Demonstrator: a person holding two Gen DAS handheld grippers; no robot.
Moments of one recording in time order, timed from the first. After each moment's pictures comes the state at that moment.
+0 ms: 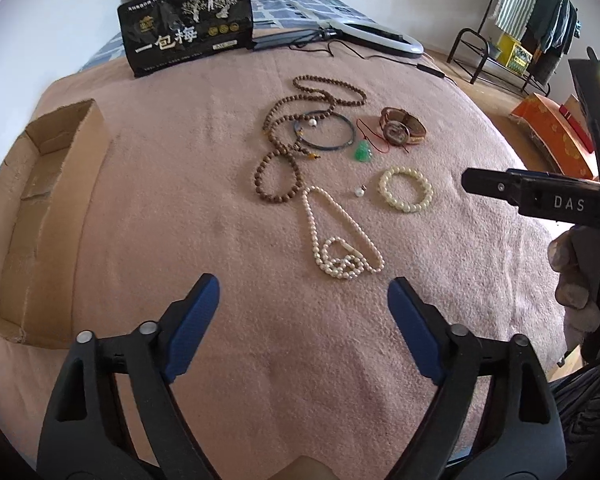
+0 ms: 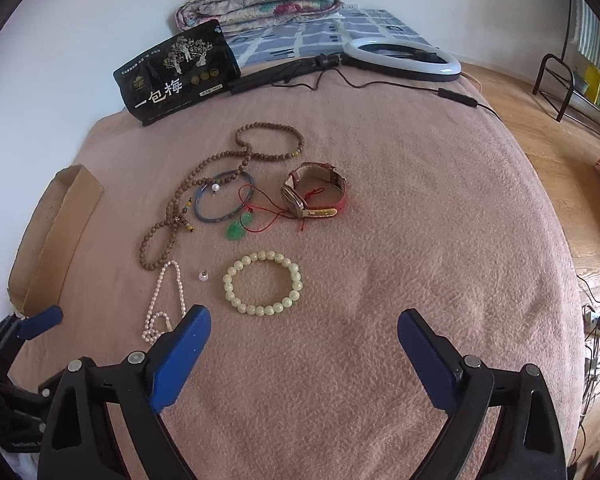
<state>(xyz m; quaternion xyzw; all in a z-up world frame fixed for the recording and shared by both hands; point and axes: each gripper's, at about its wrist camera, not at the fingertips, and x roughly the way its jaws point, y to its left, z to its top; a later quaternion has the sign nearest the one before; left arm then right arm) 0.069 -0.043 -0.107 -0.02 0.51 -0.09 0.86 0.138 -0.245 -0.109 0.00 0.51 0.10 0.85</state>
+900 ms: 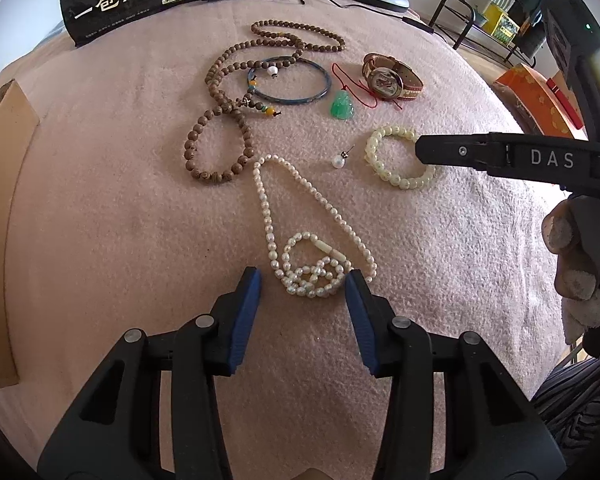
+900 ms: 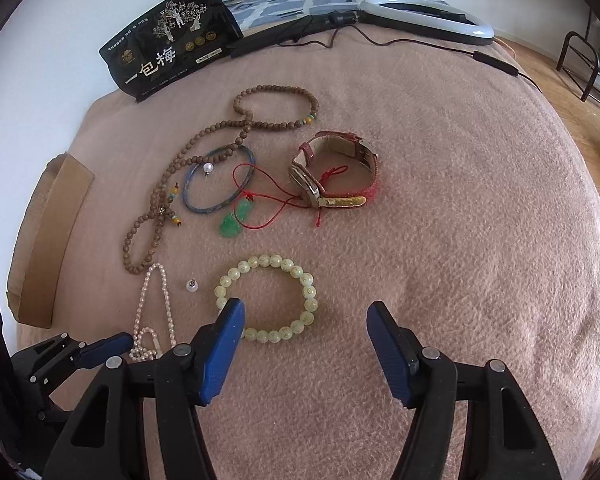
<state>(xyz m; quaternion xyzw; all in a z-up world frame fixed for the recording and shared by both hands) 0.107 -0.065 -0.157 -0.01 0.56 -0.13 0.82 0.178 -0.234 -0.151 0.03 0.57 0.13 0.81</state>
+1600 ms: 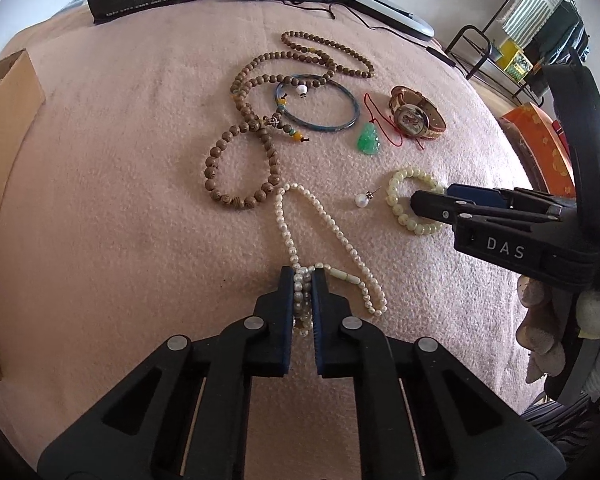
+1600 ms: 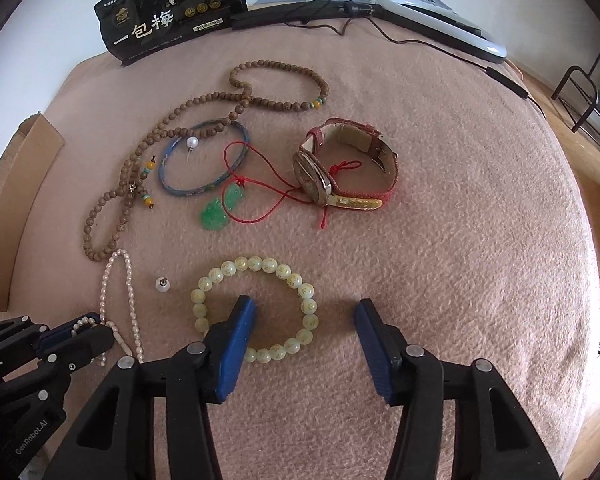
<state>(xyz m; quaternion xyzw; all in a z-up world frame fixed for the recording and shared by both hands) 0.126 -0.049 -0.158 -0.09 0.55 -0.12 0.82 0.185 -0.208 -0.167 -0.06 0.57 0.09 0.81</state>
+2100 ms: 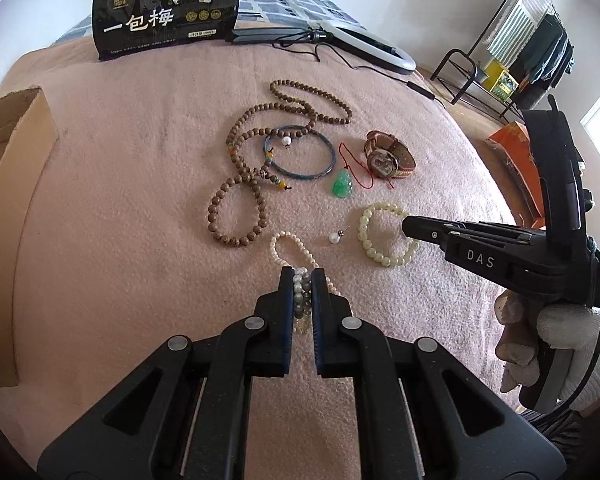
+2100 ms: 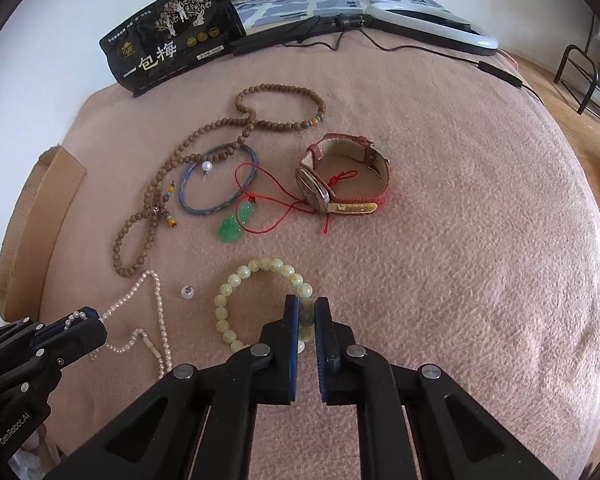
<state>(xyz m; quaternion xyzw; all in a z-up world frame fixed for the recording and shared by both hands) 0.117 -0.044 -0.119 -0.09 0.50 -0.13 0.85 0.177 -0.225 -0.150 0.01 0.55 0.12 0.82</state>
